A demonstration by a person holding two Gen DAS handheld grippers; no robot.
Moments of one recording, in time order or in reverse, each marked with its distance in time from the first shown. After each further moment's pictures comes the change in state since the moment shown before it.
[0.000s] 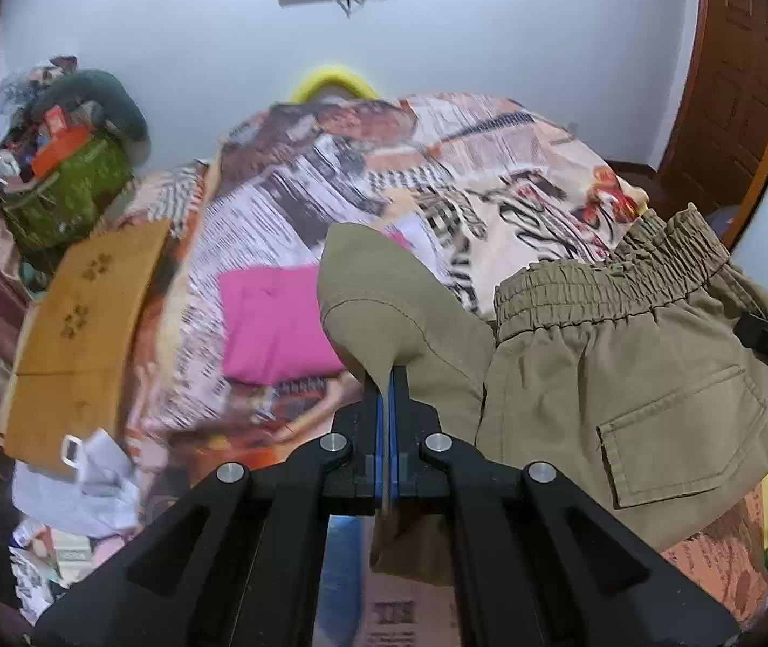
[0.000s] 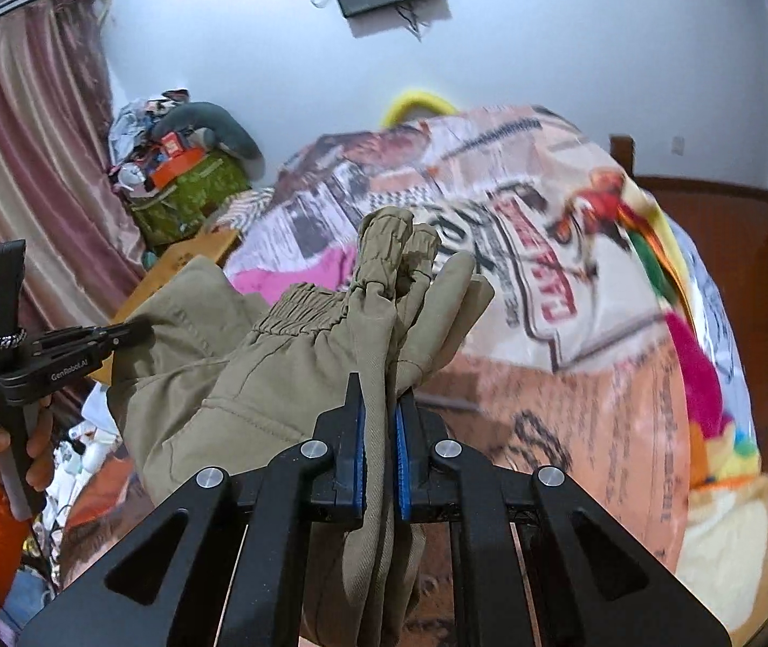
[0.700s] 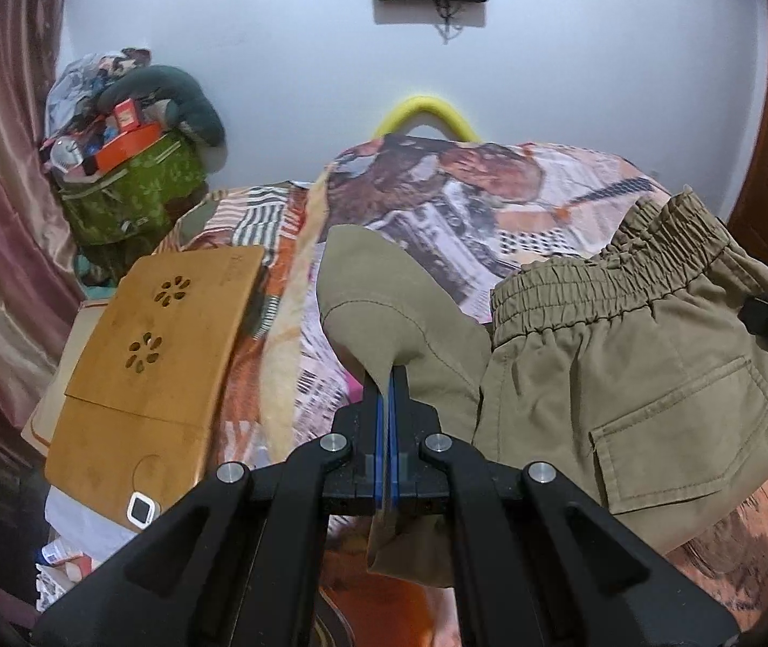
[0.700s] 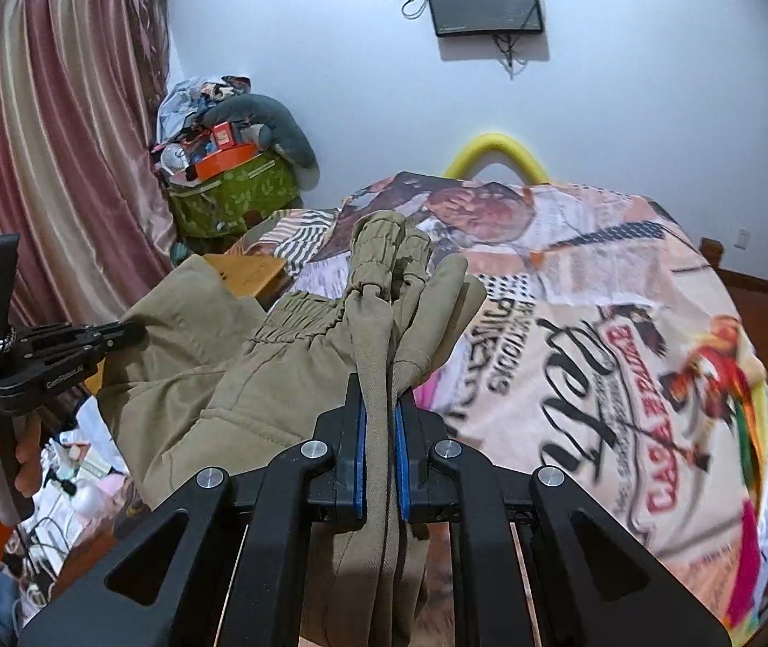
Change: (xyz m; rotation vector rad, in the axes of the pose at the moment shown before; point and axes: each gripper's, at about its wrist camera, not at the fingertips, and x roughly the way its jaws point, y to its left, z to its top) left arm 0.045 0.123 0.056 -0.116 -0.052 0.152; right arm 0.112 0.081 0.096 -0.180 -0.033 0.068
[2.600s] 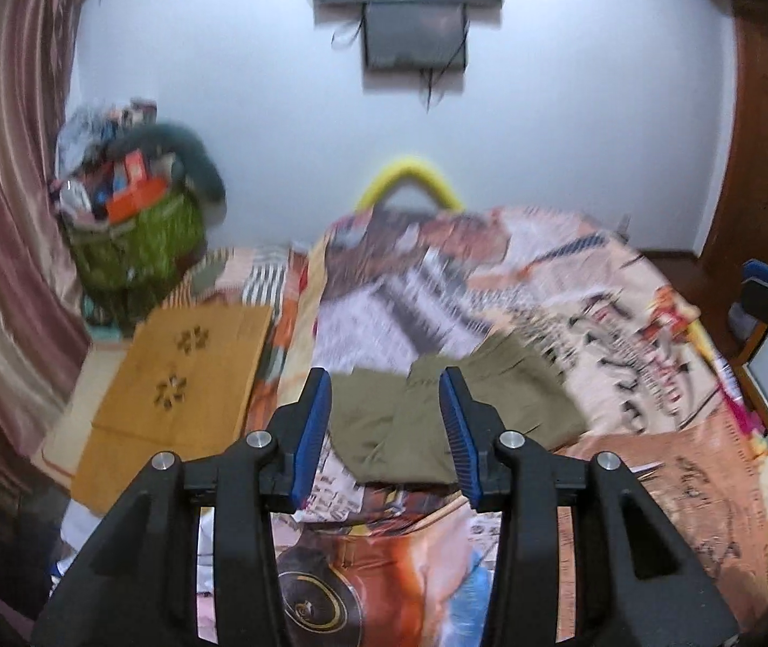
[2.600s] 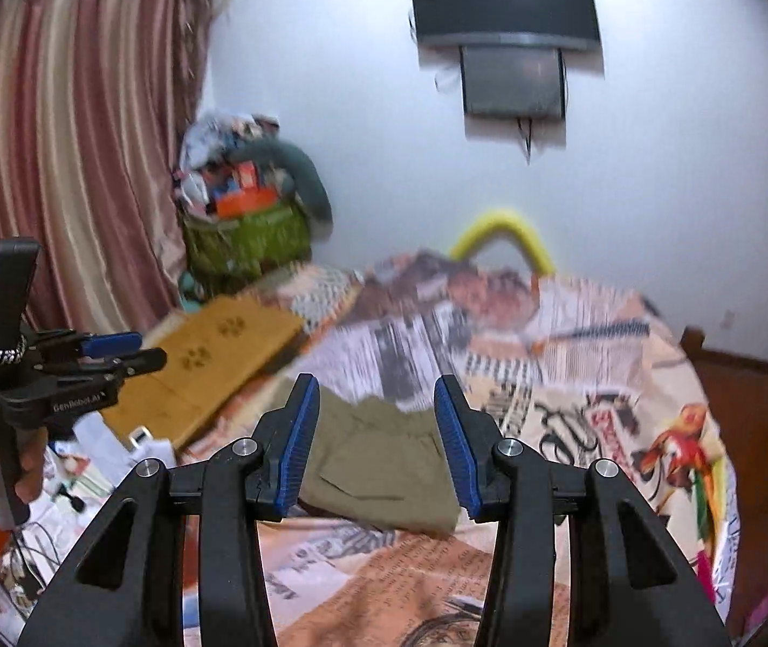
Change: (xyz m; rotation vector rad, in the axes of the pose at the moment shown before) left arm -0.138 -0.003 0.003 0.034 -0.189 -0.053; right arm -0.106 0.072 0.027 -0.118 -0.190 -0.041
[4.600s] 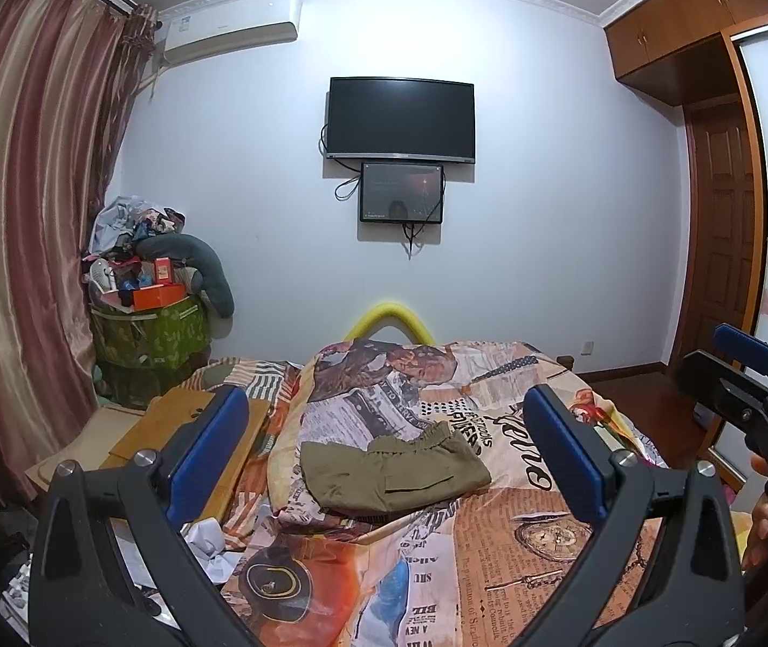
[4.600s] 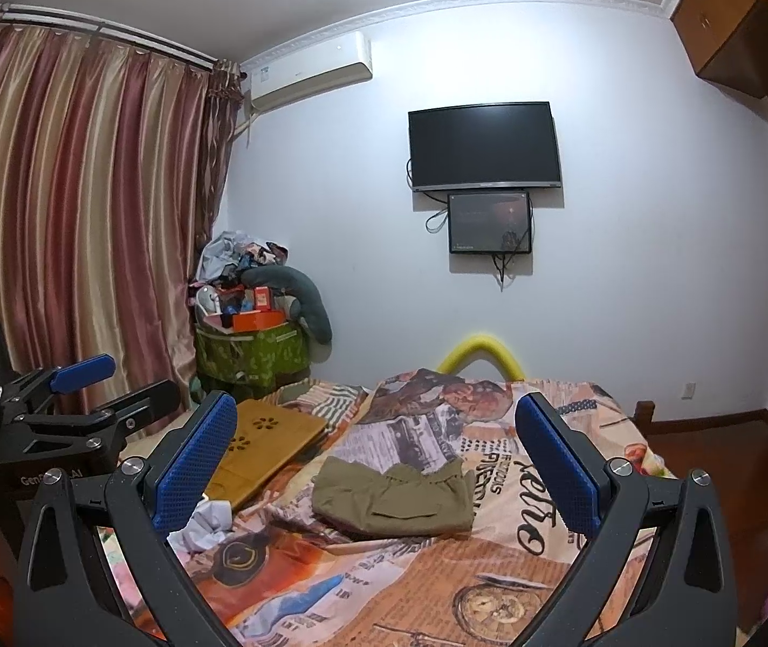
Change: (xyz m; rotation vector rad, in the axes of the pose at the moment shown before) left arm -0.210 -0.035 -0.078 -0.070 -0.393 -0.027; right arm -0.162 0.085 -0.047 -0.006 -0.322 -0.087
